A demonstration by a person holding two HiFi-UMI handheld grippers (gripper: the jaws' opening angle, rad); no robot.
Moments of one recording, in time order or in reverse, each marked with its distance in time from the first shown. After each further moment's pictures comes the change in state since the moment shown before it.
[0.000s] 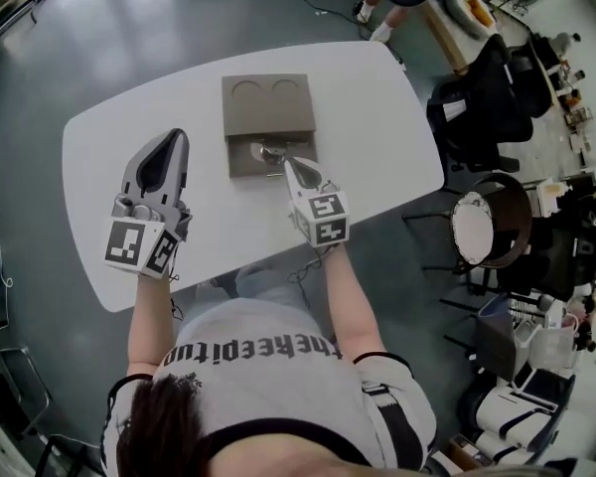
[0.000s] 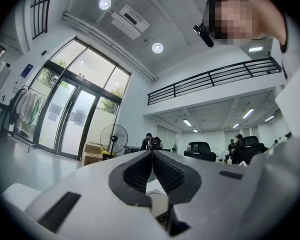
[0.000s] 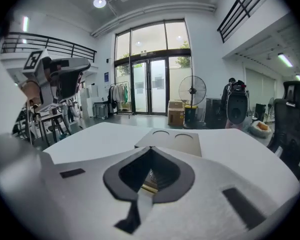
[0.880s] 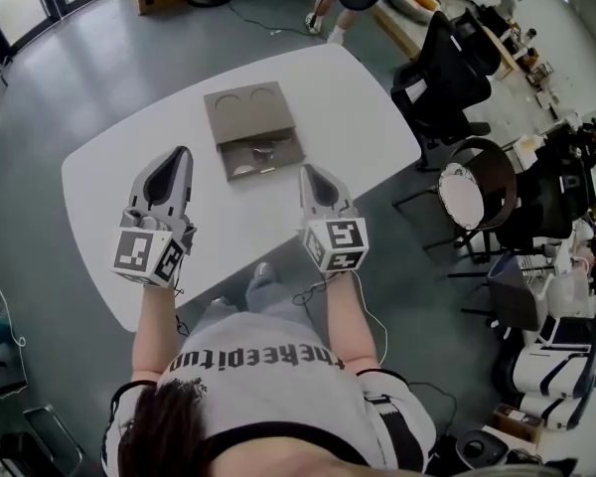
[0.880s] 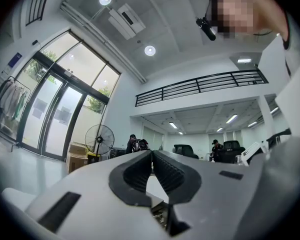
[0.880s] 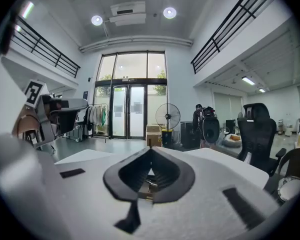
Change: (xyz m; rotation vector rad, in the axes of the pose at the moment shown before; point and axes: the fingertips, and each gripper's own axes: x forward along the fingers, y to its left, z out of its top) left arm -0.053 -0.027 0.025 -0.007 -0.019 -0.176; right arm -0.136 0.040 0.062 0.079 -0.294 -0.301
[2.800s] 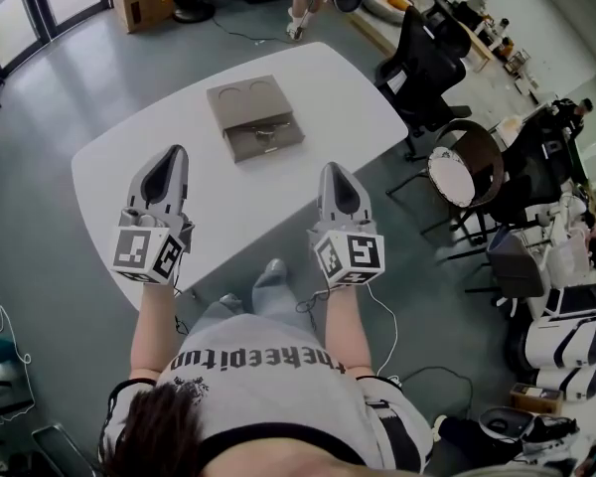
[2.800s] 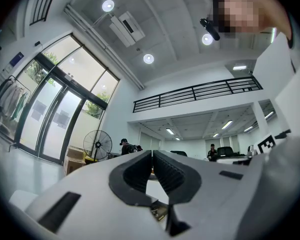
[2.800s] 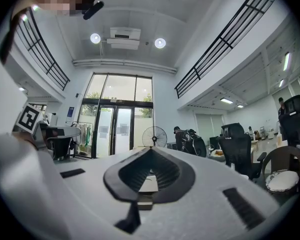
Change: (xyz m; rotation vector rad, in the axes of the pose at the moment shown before) left arm -0.103 -0.007 0.033 -0.008 -0.077 -0.046; right arm -0.134 0.057 0.060 0.037 -0.280 -0.208
